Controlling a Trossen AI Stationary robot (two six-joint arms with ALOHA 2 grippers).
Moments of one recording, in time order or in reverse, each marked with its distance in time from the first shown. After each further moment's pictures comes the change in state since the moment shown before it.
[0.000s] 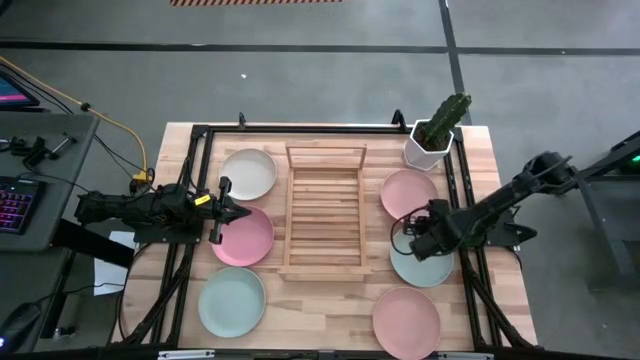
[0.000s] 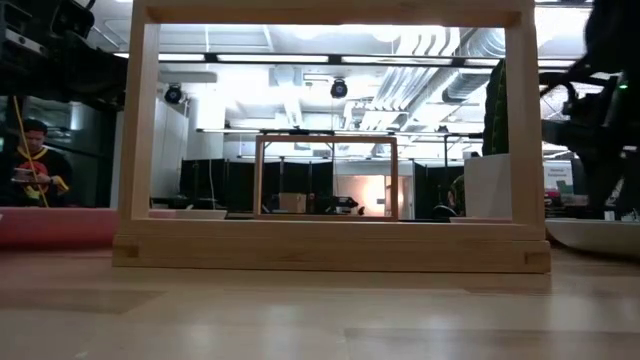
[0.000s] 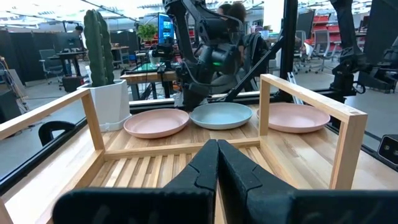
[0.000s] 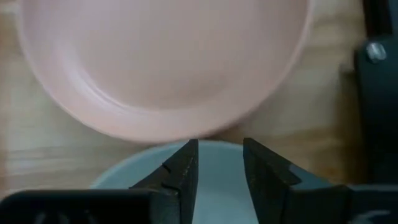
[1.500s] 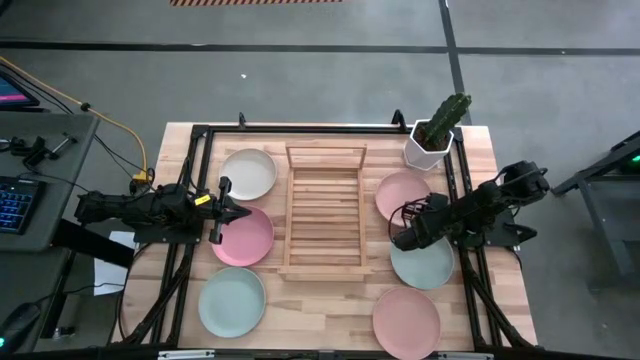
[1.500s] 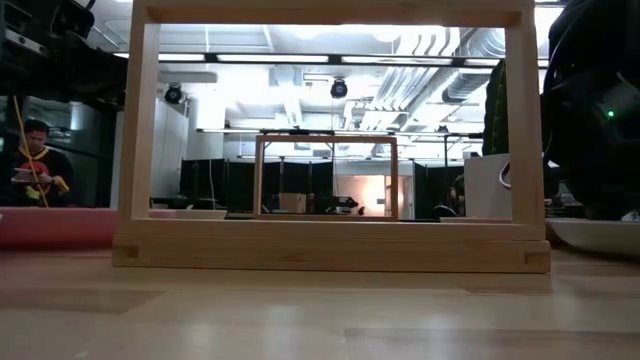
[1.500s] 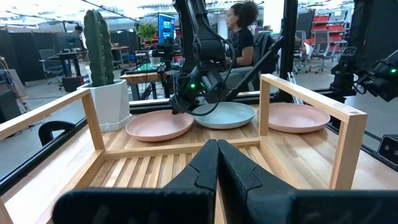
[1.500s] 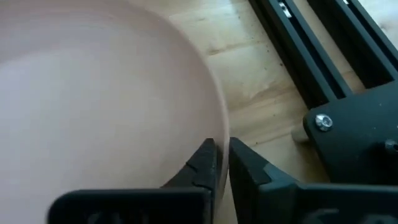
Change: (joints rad) left arm 0.000 0.000 0.000 0.000 0.000 0.000; right arm -0.195 0.304 0.000 -0.044 0.118 0.126
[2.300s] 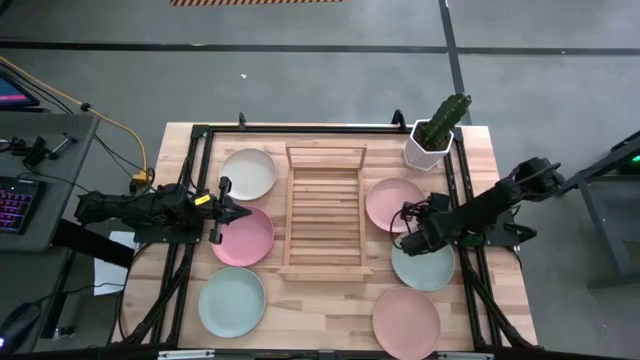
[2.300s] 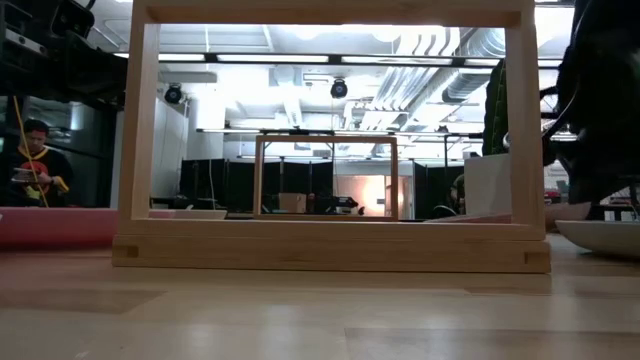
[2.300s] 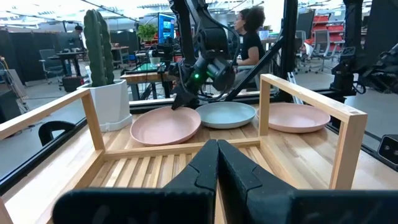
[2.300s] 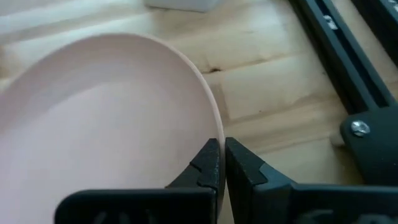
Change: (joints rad) left arm 0.000 0.000 0.000 0.000 0.000 0.000; right arm 0.097 -0.146 0.006 -0.015 0.119 0.016
